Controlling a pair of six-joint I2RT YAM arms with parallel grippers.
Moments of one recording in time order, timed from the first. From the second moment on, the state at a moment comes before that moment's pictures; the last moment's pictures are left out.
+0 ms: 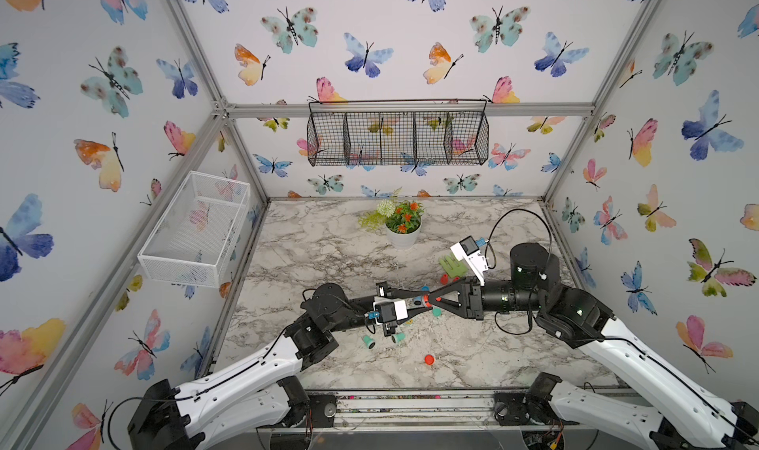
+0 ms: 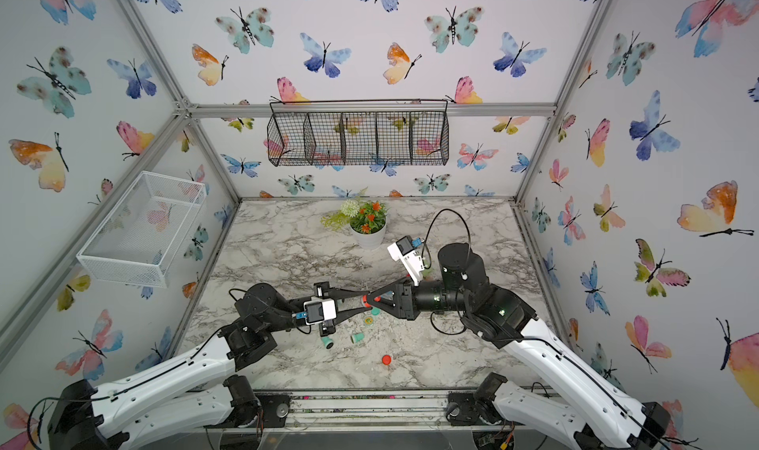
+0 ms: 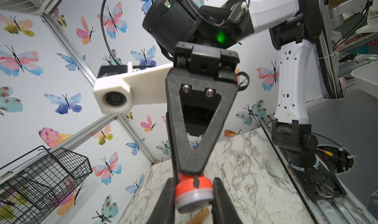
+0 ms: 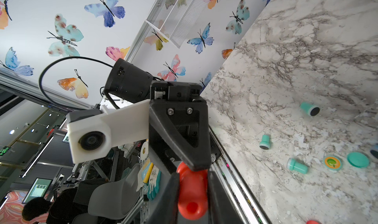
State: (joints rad) left arm -0.93 0.93 0.60 0.50 0.54 0.42; right arm 0.82 0.95 1.07 -0.48 -0.66 0.63
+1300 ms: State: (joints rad) left arm -0.24 0.95 0.74 0.01 0.41 -0.15; right arm 1.34 1.15 0.61 -0.49 0.11 0.76
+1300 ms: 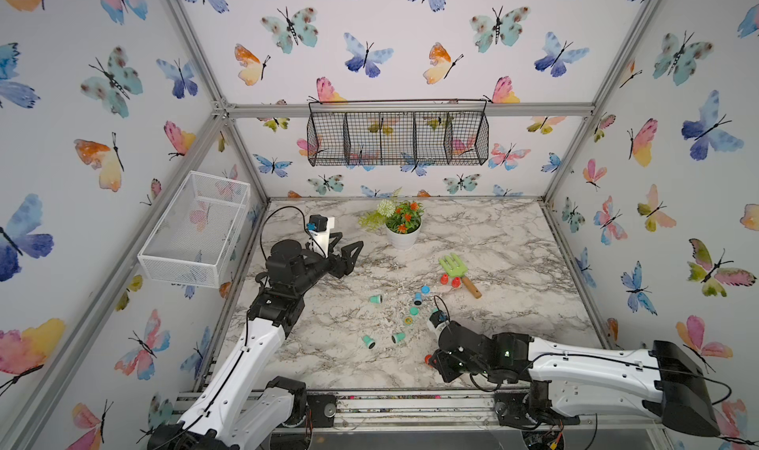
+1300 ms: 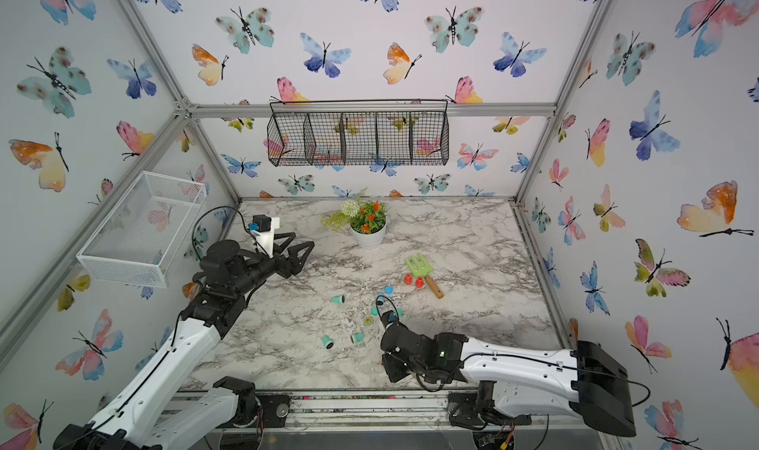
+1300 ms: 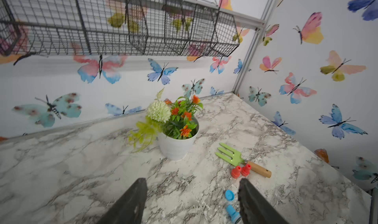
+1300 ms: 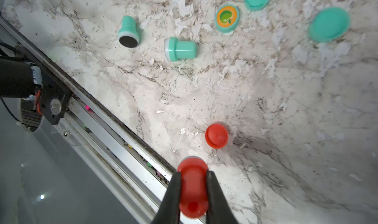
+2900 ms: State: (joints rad) left arm -0.20 0.92 0.72 -0.02 0.42 -0.19; right arm 1.37 1.27 0.58 -0.36 0.28 0.84
